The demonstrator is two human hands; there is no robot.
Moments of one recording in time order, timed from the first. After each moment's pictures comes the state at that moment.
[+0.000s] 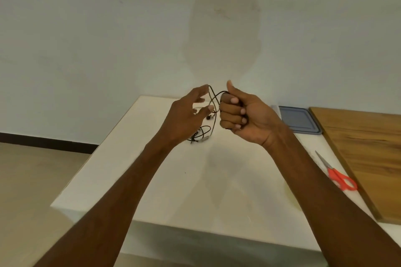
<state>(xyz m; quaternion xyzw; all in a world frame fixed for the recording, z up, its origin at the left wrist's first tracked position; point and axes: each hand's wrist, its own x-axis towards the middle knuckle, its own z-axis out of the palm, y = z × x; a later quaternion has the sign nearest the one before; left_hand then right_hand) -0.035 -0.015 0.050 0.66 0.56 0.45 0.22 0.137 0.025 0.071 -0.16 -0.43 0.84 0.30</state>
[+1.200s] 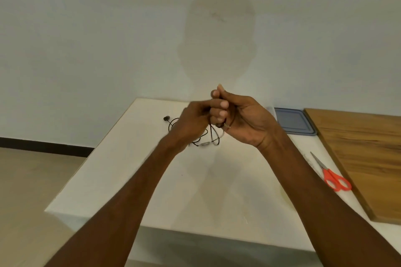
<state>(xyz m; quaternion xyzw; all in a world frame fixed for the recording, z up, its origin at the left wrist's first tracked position) -0.013 -0.014 0.053 0.62 0.51 0.46 0.38 0.129 0.013 0.079 -0.12 -0.40 0.85 0.33</state>
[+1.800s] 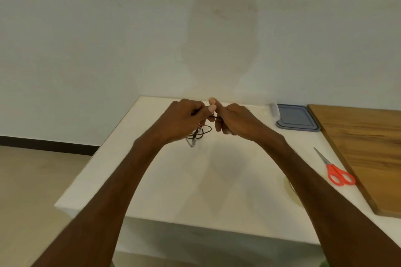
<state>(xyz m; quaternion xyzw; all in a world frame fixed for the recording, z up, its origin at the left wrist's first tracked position) -0.043 -0.030 0.068 0.71 0.58 0.34 0.20 0.124 0.023 0.055 -0.51 -0.78 0.32 0.20</state>
